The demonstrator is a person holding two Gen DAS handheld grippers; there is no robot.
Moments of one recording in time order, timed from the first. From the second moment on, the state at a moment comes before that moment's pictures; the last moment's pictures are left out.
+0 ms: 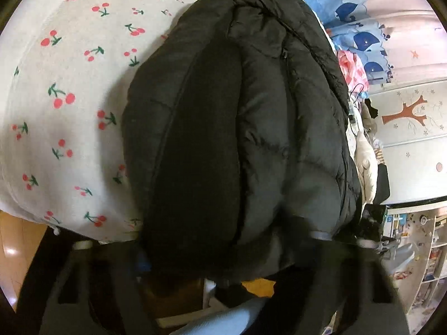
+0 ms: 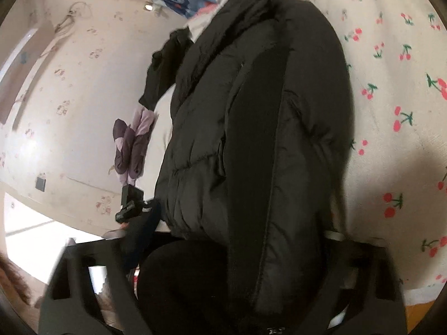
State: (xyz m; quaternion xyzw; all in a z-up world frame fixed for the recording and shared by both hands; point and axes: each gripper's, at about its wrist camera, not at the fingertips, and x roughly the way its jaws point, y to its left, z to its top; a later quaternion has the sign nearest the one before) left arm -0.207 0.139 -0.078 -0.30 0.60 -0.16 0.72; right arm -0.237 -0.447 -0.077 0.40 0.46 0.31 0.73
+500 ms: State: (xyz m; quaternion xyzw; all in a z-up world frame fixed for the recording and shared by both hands) left arm -0.219 0.141 0.118 -0.34 0.42 -0.25 0.80; right arm -0.250 -0.450 0.084 0.43 0.28 0.38 0.77
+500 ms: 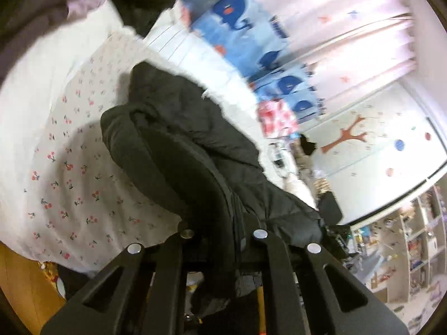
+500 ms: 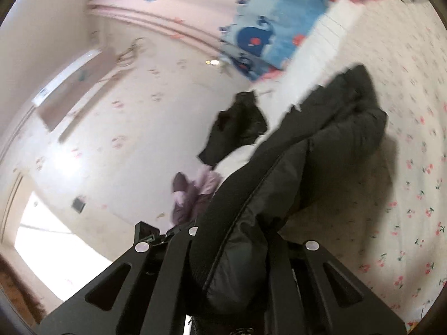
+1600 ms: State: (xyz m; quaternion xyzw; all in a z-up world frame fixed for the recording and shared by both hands) left arm -0.005 0.048 -0.061 -0.18 0.55 -0.14 0.80; right arm -0.028 -0.389 -0.062 0.25 0.51 0.13 0.81
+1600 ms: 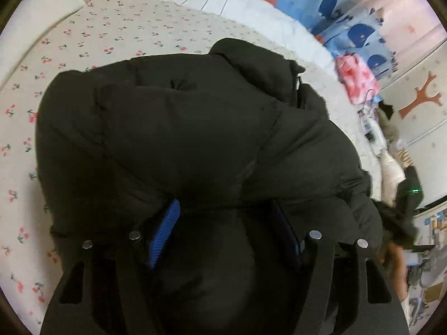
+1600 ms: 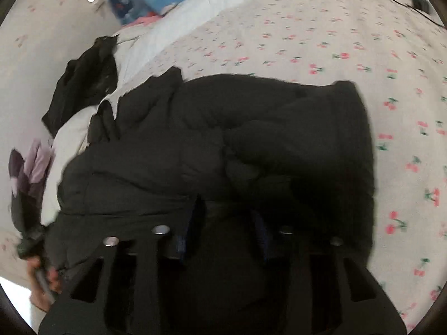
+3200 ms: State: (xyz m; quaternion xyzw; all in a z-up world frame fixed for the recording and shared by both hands) left arm -0.373 0.161 0.024 -0.31 0.43 -0.34 0.78; right arm -0.381 -0.465 -0.022 0.42 0.36 0.47 0.69
